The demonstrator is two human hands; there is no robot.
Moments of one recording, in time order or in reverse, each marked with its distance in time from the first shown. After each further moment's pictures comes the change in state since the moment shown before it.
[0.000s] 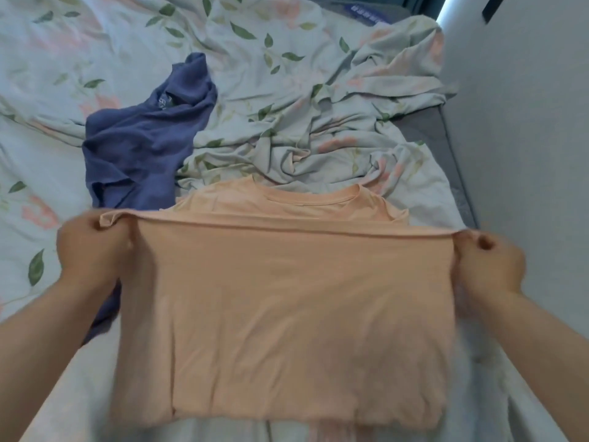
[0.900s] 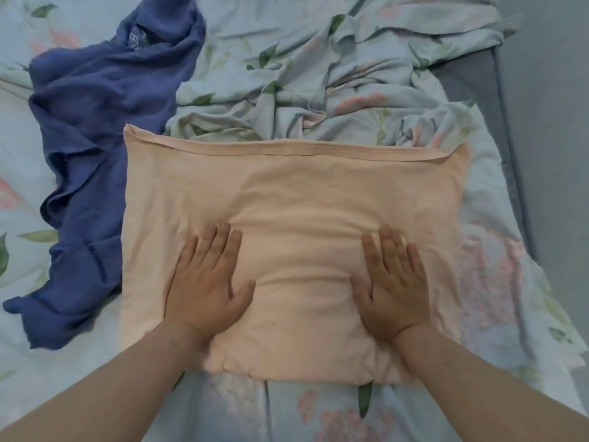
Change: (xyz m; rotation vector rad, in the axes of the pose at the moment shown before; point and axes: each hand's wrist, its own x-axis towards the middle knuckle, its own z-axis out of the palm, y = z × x) left_hand -0.091 -0.035 0.107 0.731 -0.499 0.716; right_hand -0.088 0.037 0.111 -0.665 -0.443 -0.759
